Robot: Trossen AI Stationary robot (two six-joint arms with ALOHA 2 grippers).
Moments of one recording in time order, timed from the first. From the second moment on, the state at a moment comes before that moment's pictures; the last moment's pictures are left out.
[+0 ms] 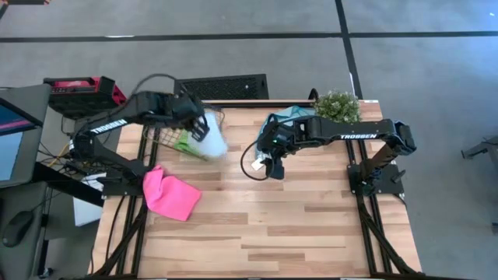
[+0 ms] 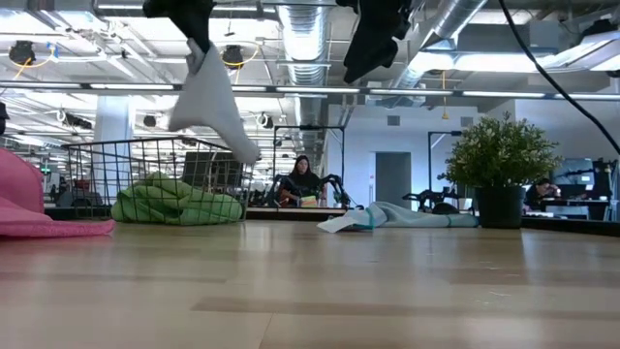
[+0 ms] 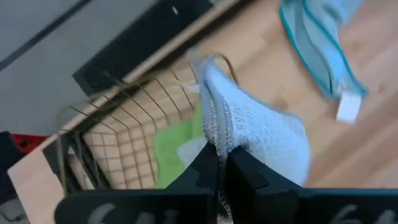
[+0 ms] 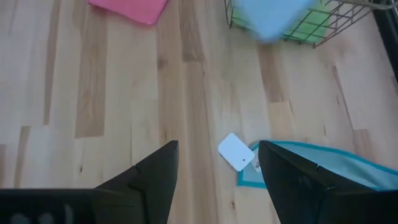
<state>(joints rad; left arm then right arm) 0.26 1.37 1.65 -1.41 -0.43 -0.56 -0.03 1.62 1.50 -0.83 0.00 -0.01</state>
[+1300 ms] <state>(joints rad) 0.50 1.38 1.14 -1.34 -0.23 -0.58 -0.04 1.62 1.50 -0.83 0.00 -0.04</state>
